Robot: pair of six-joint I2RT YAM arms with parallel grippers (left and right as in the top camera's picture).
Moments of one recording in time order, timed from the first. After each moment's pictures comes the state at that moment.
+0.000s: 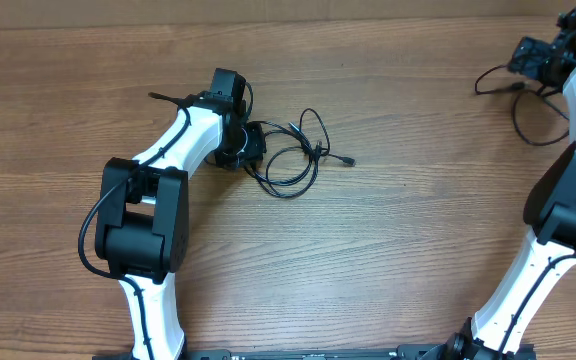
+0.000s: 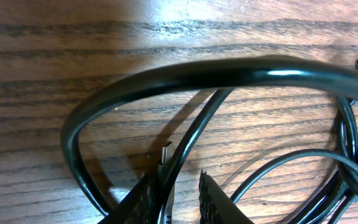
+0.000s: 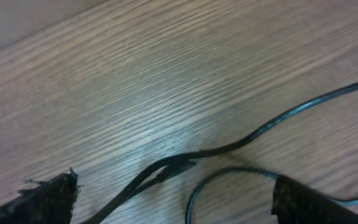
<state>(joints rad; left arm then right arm) -0.24 2.13 1.49 -0.72 0.25 -0.46 -0.38 2.33 2.06 -0.65 -0.03 0.07</state>
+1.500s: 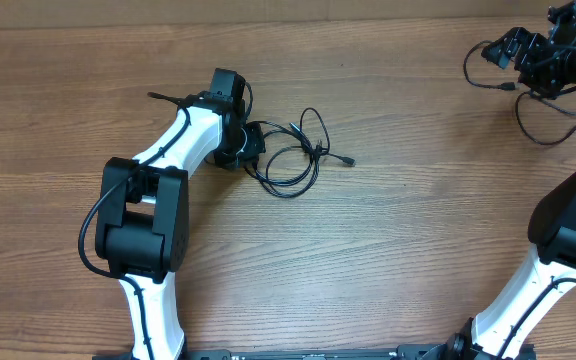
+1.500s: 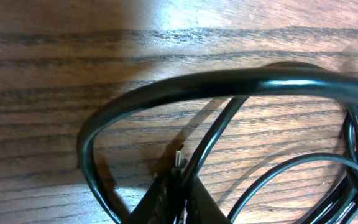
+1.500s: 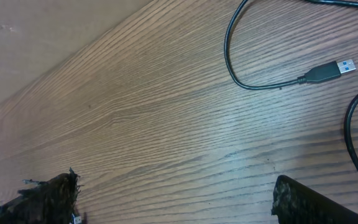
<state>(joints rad) -0.23 2.13 1.49 -0.72 0.24 -0.46 -0.37 2.17 2.08 -1.02 -0.51 0.10</state>
